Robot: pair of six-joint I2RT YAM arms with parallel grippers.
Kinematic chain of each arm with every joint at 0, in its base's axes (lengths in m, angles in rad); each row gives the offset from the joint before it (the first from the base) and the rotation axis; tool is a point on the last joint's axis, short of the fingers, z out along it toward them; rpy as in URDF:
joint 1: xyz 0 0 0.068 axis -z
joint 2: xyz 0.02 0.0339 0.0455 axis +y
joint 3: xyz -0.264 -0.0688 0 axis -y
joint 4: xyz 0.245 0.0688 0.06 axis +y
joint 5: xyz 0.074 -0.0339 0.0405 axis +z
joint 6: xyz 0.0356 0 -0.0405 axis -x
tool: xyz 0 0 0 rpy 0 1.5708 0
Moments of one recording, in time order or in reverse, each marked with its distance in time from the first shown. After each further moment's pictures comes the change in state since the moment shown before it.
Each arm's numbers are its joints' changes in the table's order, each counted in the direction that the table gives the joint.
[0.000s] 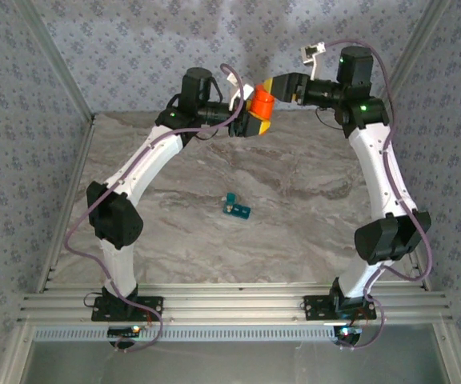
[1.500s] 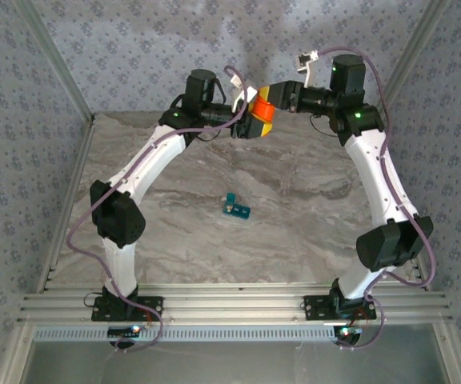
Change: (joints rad) left arm 0.017 0.022 0.018 0.042 0.044 -0.026; right arm -0.050 -0.063 -0.121 -0.034 -0.090 -0.012
